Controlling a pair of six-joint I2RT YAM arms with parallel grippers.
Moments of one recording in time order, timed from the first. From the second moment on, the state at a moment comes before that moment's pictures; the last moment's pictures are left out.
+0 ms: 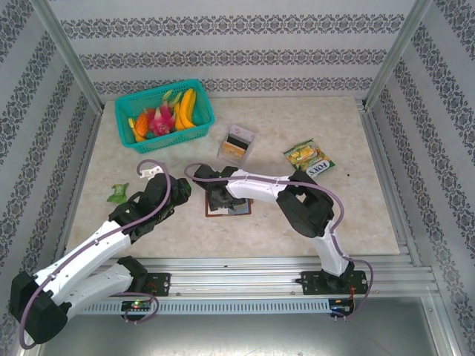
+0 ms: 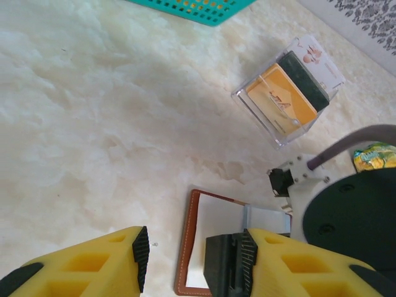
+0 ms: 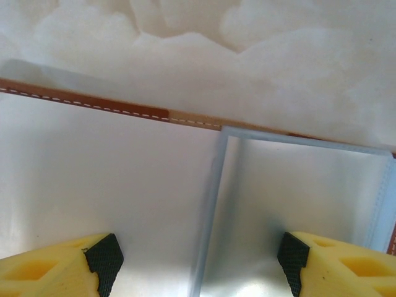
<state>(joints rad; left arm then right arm) -0.59 0.88 0.66 -0.47 -0.32 -0.90 0.94 2.11 1.52 -0.80 0.22 0.71</state>
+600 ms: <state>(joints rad) -0.49 1.29 0.91 -0.36 -0.07 -0.84 0.56 1.84 1.56 -0.67 -0.07 0.47</state>
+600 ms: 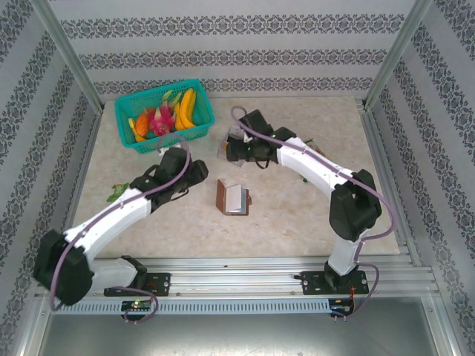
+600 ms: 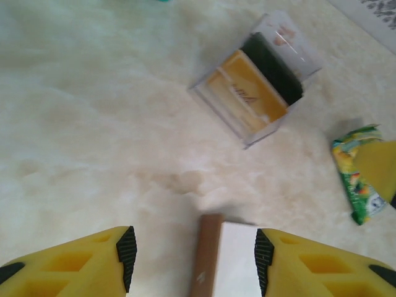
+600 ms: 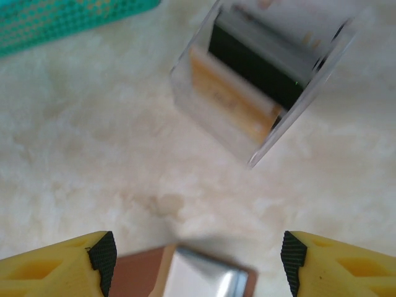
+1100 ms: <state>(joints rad) -0.39 1.88 1.30 -0.18 0.23 -0.86 0.34 2.39 2.21 -0.76 -0.29 0.32</state>
